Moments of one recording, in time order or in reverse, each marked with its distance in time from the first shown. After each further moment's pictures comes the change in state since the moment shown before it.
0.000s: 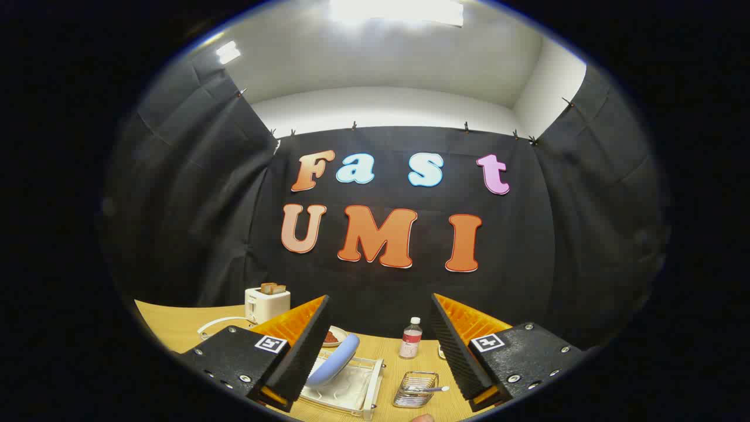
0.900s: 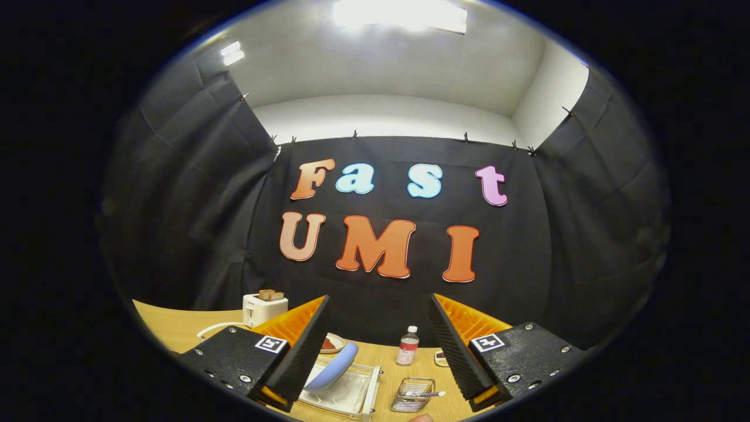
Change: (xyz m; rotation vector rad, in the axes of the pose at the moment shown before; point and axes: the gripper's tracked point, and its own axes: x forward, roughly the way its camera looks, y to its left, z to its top) arm -0.002 0.006 0.015 -0.031 -0.045 -0.006
